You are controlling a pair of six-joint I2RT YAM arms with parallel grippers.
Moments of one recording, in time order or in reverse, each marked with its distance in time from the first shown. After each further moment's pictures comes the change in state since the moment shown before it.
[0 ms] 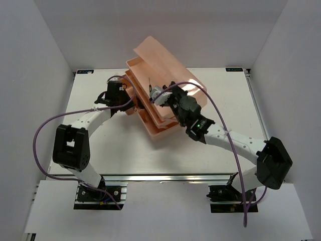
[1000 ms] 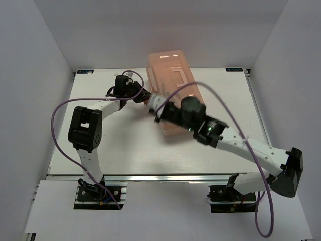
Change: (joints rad) left arm 0.007 0.332 0.177 0.363 0.434 -0.233; right arm 0.214 -0.148 0.073 -0.397 -0.453 0.393
